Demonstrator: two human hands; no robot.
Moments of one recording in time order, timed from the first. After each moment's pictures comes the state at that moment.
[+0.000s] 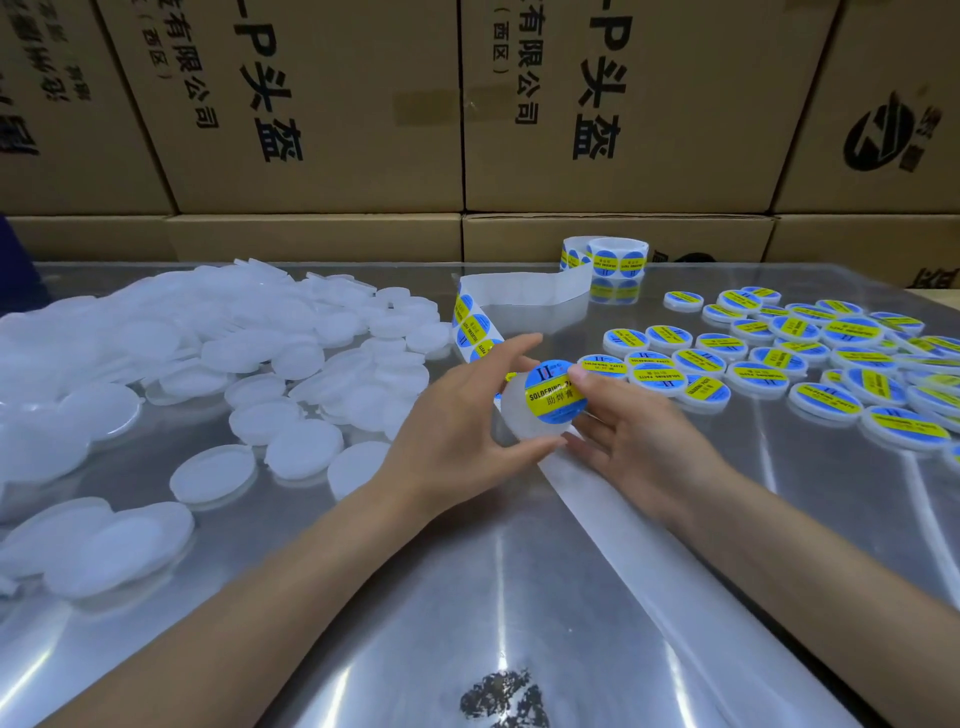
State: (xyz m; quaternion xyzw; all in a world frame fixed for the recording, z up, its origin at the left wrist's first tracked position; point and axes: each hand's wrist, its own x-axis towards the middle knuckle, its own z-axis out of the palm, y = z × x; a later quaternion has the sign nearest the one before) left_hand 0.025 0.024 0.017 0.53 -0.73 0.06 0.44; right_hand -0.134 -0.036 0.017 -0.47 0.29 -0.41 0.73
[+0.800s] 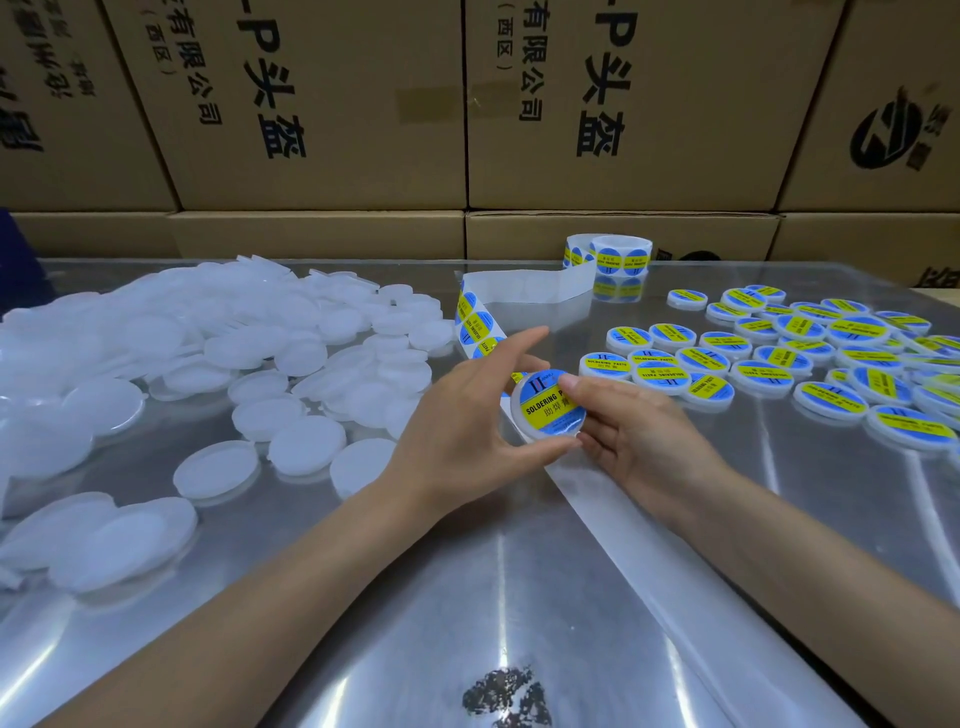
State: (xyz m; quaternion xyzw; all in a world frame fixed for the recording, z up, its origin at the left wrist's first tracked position) left_hand 0.020 0.026 0.019 0.51 -0.73 0.07 0.46; right_hand -0.131 -0.029 0.022 -0.50 0.32 -0.40 0.70
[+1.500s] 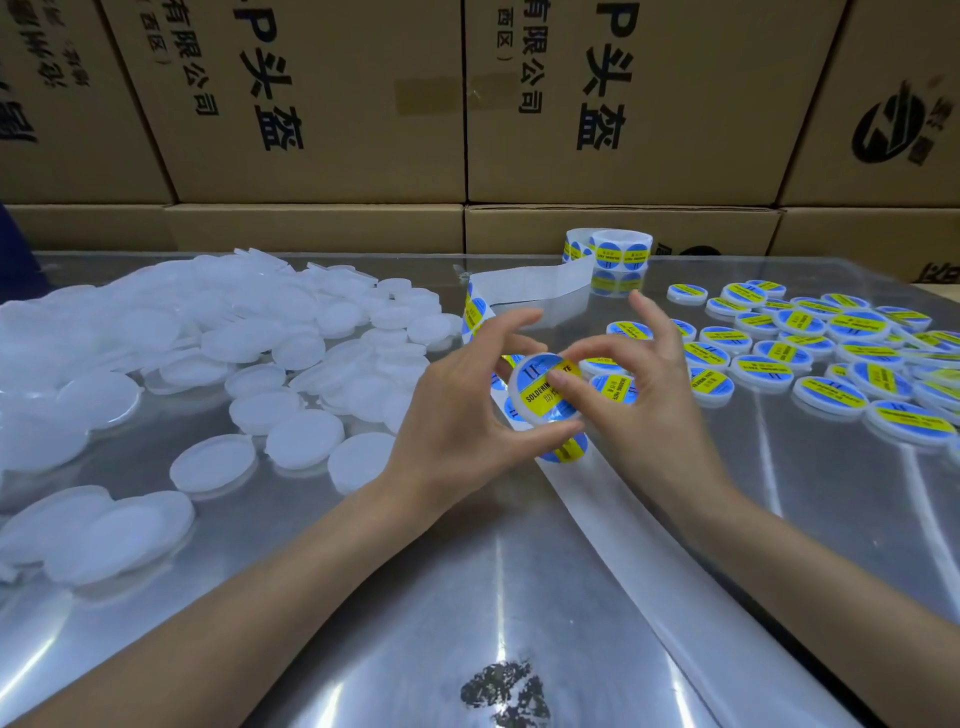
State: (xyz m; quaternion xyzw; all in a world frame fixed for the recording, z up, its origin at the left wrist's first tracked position) left_hand 0.015 0.034 0.027 0.50 -0.69 0.04 0.51; right_hand -0.131 -0.023 0.025 -0.74 0.36 -0.50 0.28
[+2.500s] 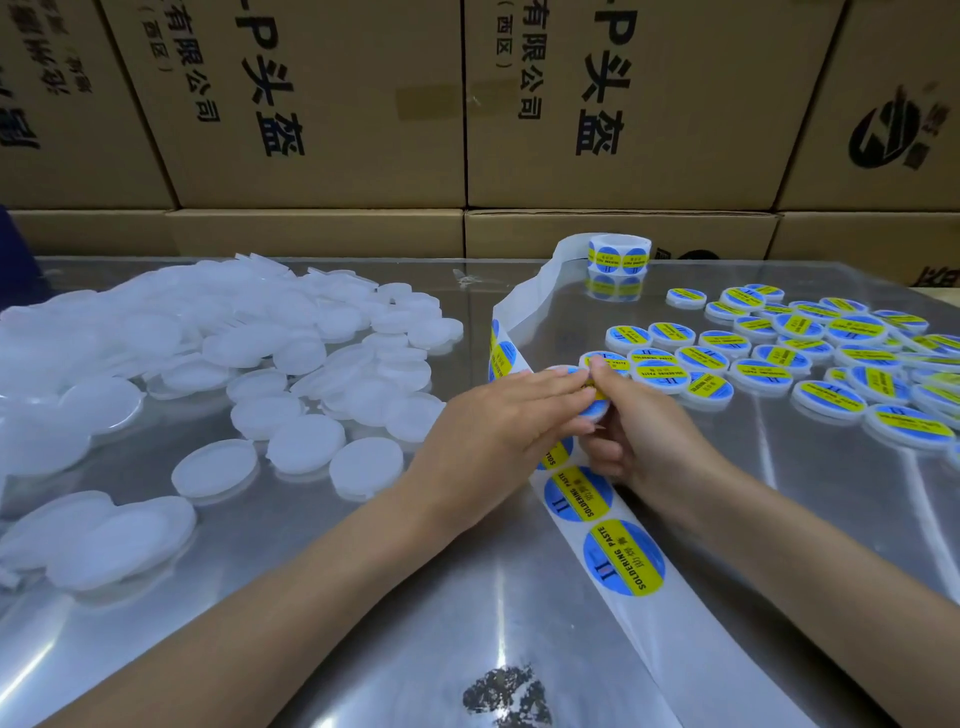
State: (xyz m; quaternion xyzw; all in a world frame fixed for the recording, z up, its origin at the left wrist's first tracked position) left_hand 0.004 0.031 0.021 0.46 -0.79 0.12 0.39; right_hand -0.128 -0.032 0.028 -0.53 0.38 -0.38 0.66
